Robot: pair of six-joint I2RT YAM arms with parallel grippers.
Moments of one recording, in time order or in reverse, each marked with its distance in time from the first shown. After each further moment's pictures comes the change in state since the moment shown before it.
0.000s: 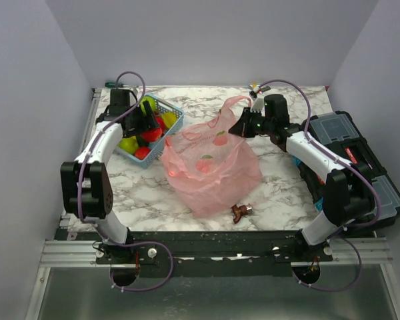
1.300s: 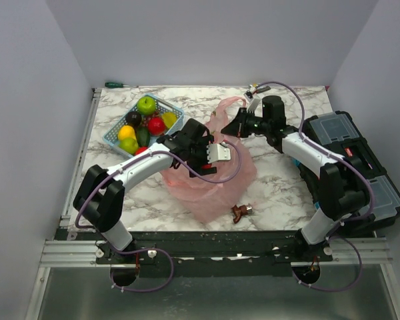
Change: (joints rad) left arm -0.650 -0.122 -0.134 -0.058 0.049 1.194; right arm 0.000 0.052 -0.024 0.197 -0.189 0.096
